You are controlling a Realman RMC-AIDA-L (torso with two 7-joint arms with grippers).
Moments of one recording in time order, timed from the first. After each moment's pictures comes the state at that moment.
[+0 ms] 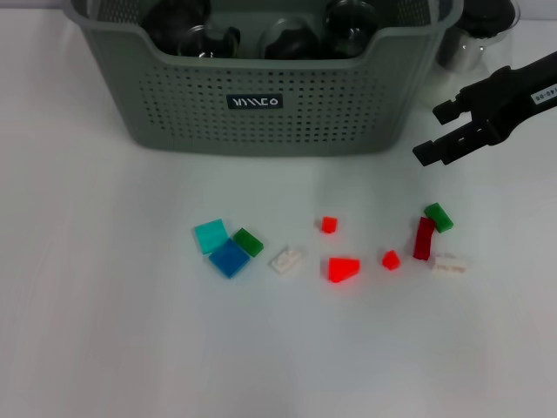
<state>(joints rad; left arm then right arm) -0.99 -2.12 0.95 1.25 2.73 1.30 -2.52 0.83 1.95 -0.90 -0.88 -2.38 -1.66 1.98</state>
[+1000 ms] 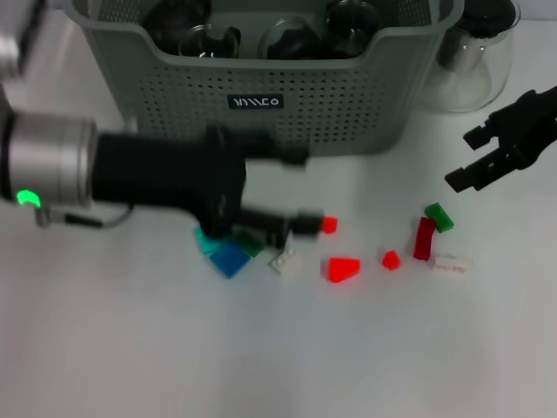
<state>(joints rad) -0.46 -2.17 0.89 1.04 1.88 1.83 -1.60 0.83 1.94 -0.90 -0.87 -2.50 -1.69 1.98</state>
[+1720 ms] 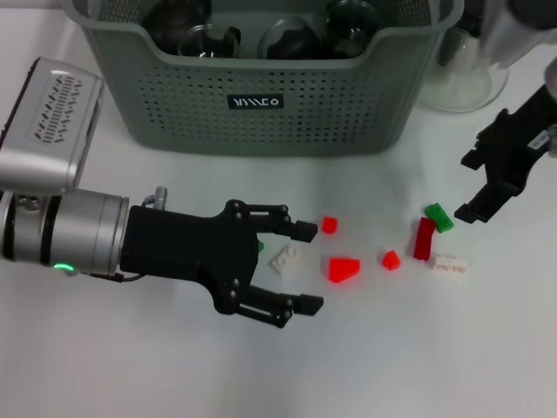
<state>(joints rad) -0.46 -2.18 0.93 0.81 2.00 1.77 -1.27 0.94 2.02 -1.11 -0.87 -2.74 -1.65 1.94</state>
